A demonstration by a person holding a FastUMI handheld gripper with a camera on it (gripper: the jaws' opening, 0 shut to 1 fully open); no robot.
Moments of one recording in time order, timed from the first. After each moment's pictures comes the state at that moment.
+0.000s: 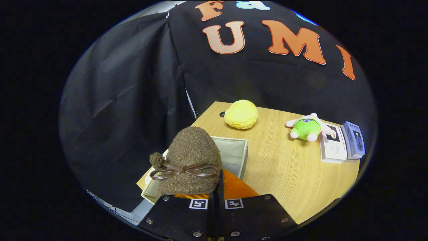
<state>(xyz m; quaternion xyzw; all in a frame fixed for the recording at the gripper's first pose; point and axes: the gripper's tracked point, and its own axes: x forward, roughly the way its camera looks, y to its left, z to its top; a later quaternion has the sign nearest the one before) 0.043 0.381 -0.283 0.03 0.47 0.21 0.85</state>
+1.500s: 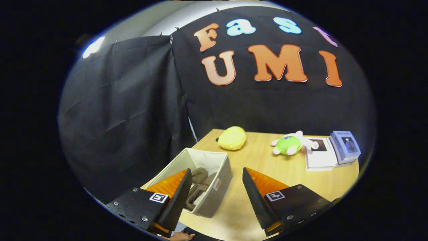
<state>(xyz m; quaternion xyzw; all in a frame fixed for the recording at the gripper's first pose) 0.021 0.249 -0.193 0.07 0.30 0.21 0.93</state>
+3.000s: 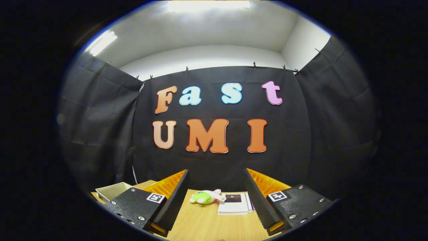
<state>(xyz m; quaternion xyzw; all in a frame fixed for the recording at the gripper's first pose) -0.012 0.000 -0.066 0.00 0.04 0.01 1.00</state>
